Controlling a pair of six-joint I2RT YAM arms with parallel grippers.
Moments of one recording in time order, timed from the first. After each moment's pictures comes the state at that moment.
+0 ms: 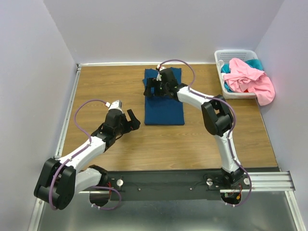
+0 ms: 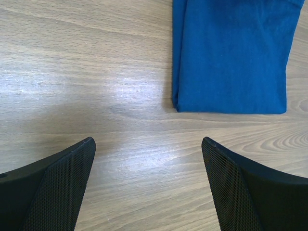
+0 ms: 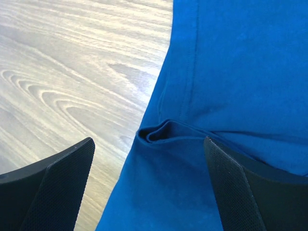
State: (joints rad) left arm -0.41 1.10 0.47 0.01 -0.03 -0.65; right arm 0.59 2.27 1.76 -0.09 -0.15 0.40
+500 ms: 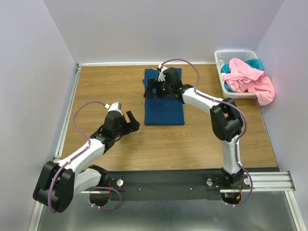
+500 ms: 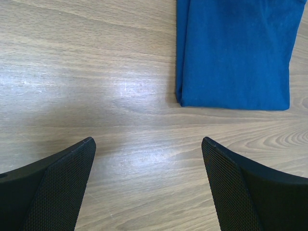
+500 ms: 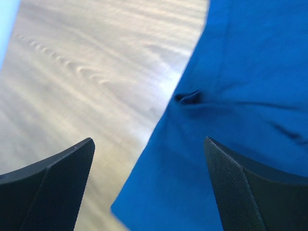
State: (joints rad) left arm -0.41 1.07 0.44 0.01 -0.03 -0.66; right arm 0.59 2.12 1.62 -0.08 -0.23 0.39
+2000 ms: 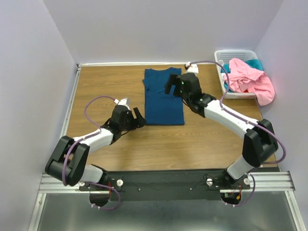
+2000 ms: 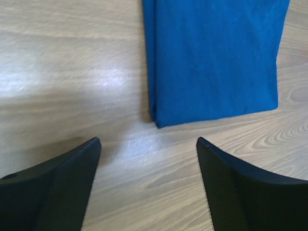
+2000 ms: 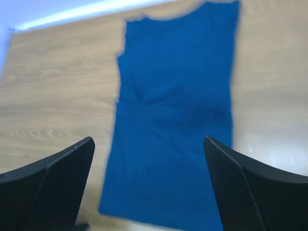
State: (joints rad) left arm -0.42 1.34 0.51 0.21 0.10 -0.66; right arm 0.63 1.62 1.25 -0.03 0.33 0.48
